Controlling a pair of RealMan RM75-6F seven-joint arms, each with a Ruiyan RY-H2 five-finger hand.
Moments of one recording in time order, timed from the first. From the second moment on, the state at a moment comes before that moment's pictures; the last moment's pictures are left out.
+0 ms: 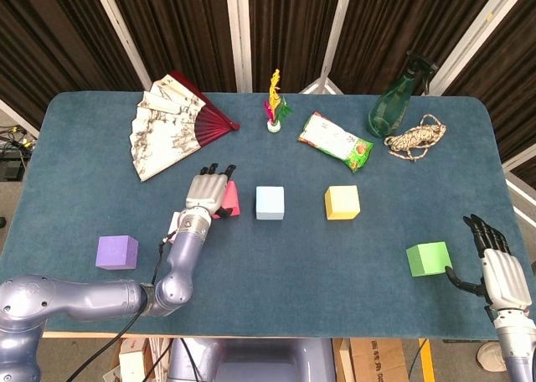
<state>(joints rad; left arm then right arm) -1.12 -1.71 -0.37 -1.44 0.25 1.05 0.82 0.11 -1.08 0.10 -1.69 -1.34 1.31 0.21</state>
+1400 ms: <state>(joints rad) -1.18 -1.75 -0.32 -1.37 0.31 0.95 0.76 0.11 -1.08 0.10 -1.70 -1.33 1.31 0.22</state>
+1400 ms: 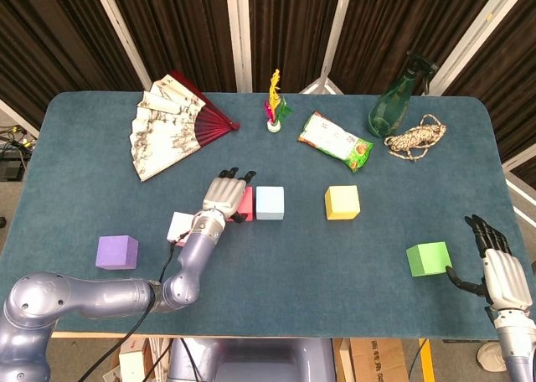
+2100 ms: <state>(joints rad) -1.19 -1.75 -0.32 -1.36 0.31 0.95 0.74 0.11 -1.08 0.11 -1.69 -1.33 1.31 0.23</state>
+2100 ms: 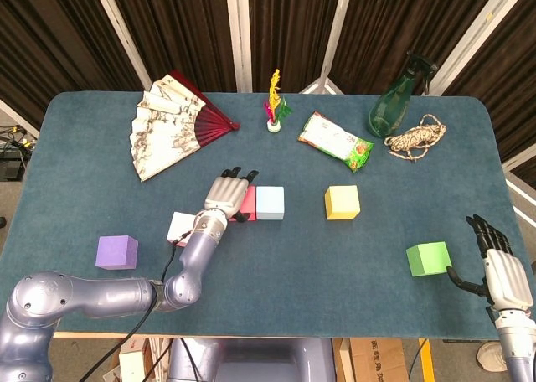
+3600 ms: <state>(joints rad) -1.15 -1.72 -0.30 -1.40 0.32 0.97 0.70 0.10 -1.08 0.10 -1.69 -1.34 1.33 0.22</state>
